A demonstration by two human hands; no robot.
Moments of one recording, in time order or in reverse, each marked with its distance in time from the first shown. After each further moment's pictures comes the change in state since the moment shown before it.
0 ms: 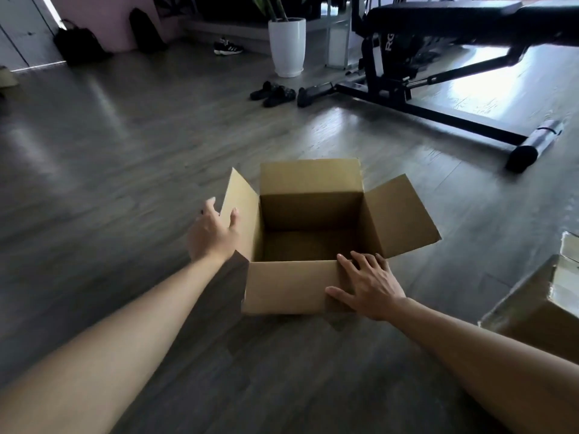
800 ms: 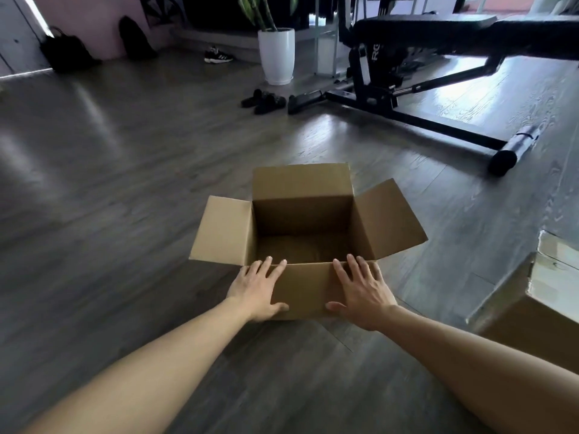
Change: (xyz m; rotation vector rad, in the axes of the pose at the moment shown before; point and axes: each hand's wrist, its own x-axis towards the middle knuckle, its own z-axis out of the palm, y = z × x) left_hand -0.090 0.005 0.038 0.701 -0.820 0.529; right_hand -0.018 -0.010 -0.001 -0.109 -0.140 0.057
